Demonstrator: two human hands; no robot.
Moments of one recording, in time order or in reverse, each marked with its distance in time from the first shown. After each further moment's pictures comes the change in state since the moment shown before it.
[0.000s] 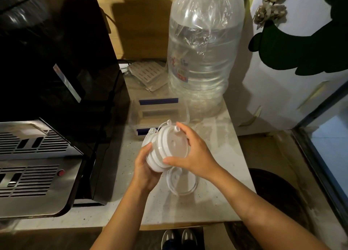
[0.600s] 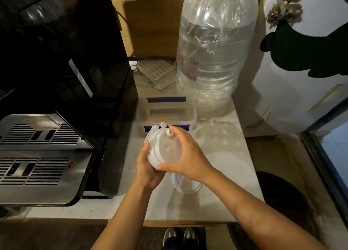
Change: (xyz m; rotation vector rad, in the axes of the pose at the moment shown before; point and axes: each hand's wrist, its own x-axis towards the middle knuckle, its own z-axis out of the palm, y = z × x) left_hand -0.009 0.004 0.000 -0.066 0.008 0.055; right_hand 0.001 -0.012 0.025 -0.055 -0.086 -0.062
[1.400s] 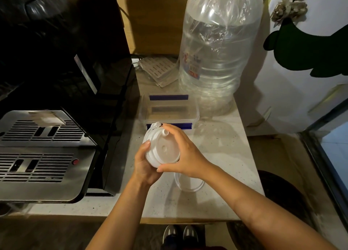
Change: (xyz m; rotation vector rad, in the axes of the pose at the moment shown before) left_hand 0.000 0.008 -0.012 -0.015 -0.087 -0.019; right_hand 0.010 0.008 0.009 -0.004 -0.126 -0.098
